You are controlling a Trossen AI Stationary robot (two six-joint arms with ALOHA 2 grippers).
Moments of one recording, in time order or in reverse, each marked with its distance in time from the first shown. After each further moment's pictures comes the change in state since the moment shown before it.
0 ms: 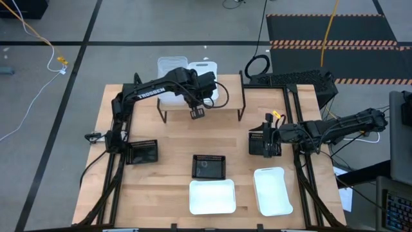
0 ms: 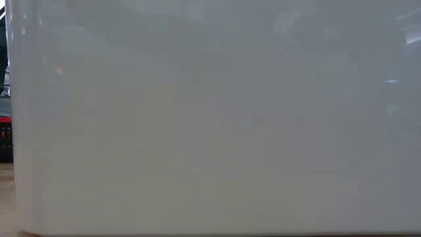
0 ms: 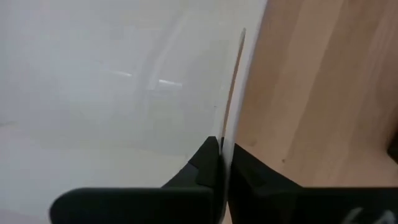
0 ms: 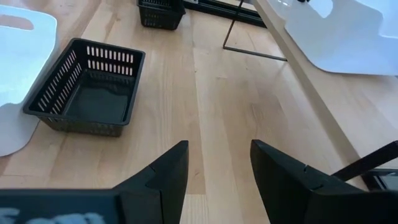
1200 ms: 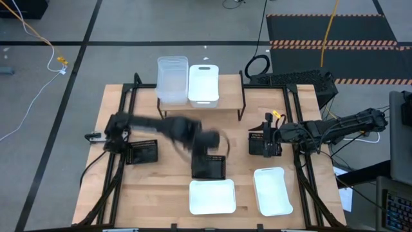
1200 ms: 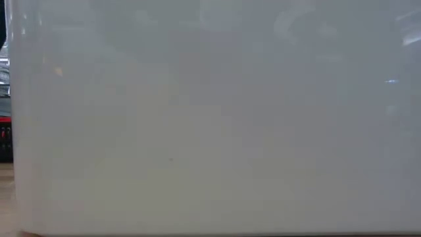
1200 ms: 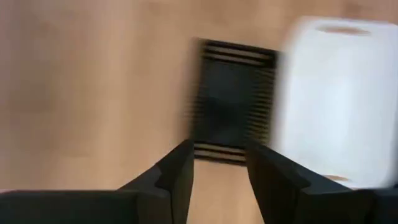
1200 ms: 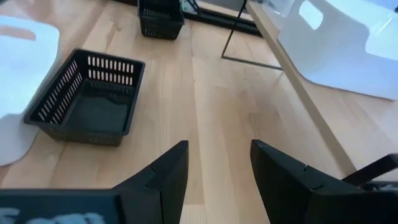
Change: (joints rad) left arm -0.517 -0.031 -0.013 0.079 0.107 -0.393; right arm 0.000 0.001 0.000 0.037 -0.001 -0.018
